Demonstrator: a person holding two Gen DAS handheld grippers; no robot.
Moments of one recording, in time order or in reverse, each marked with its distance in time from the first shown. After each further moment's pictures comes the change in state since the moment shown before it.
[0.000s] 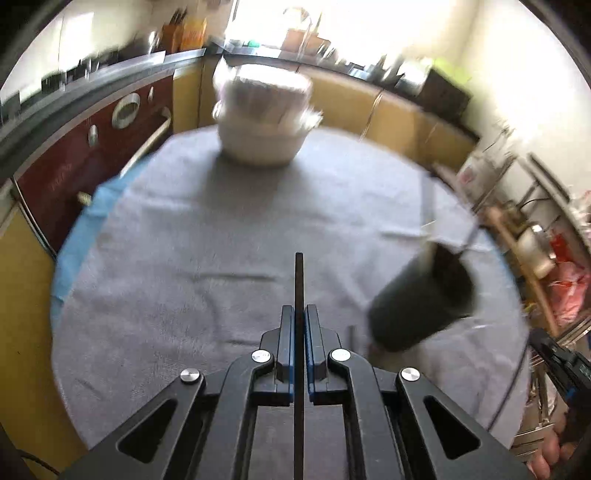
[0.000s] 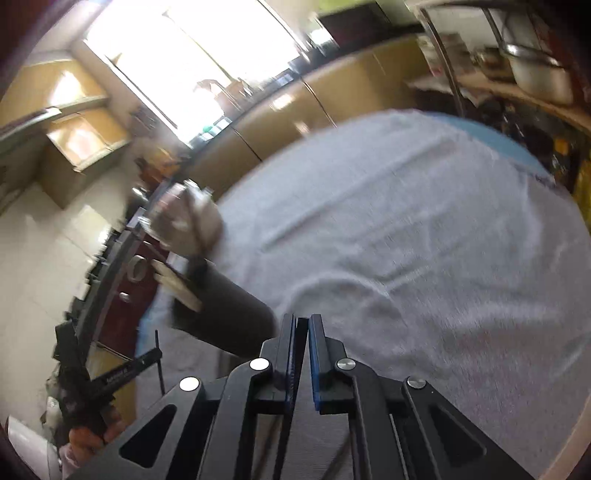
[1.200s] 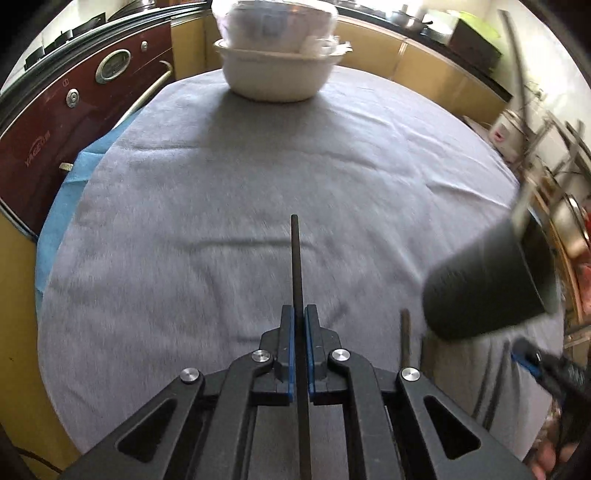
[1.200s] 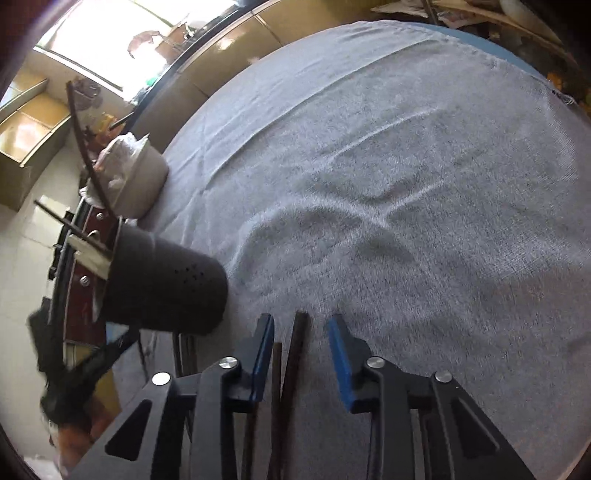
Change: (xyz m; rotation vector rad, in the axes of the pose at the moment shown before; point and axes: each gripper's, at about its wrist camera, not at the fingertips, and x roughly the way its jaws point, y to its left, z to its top) left arm 0.076 0.017 -0.010 0.000 0.253 0.090; right arm 0.104 -0.030 -0.019 0.161 0.315 -0.172
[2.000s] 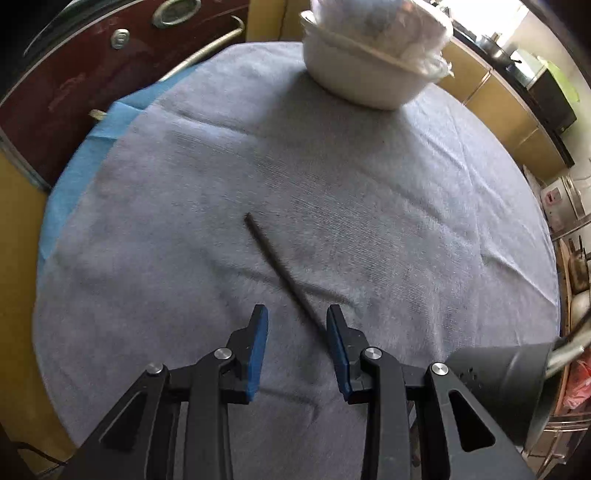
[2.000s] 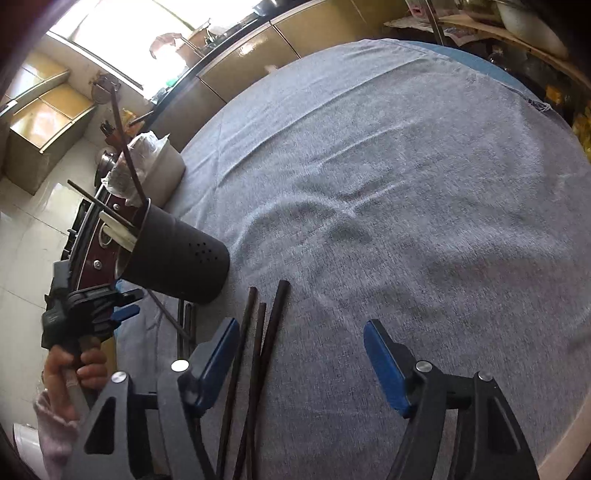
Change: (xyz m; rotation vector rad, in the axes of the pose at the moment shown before) left arm 0.043 0.027 0.066 -0.294 0.107 0.101; right arm -0.035 -0.023 -0.021 -0.078 -0.045 0.043
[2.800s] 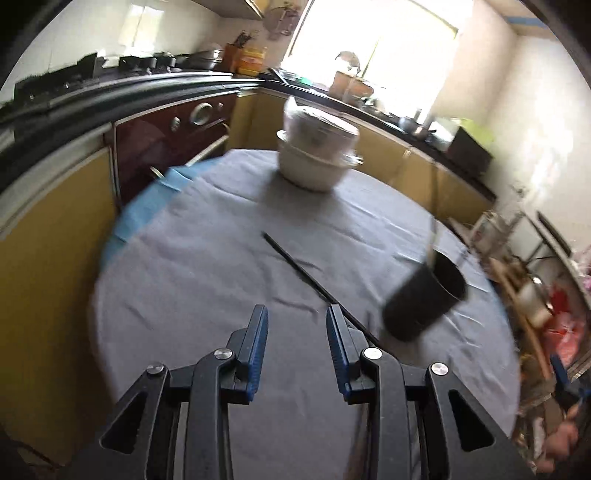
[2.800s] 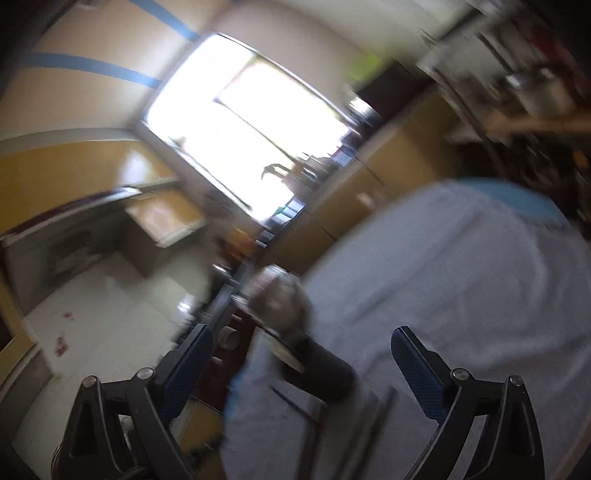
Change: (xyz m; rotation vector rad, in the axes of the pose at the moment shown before) left arm -0.124 0.063 -0.136 0.063 -0.474 -0.197; right arm -0.142 0.002 -0.014 0.019 -0.475 0.372
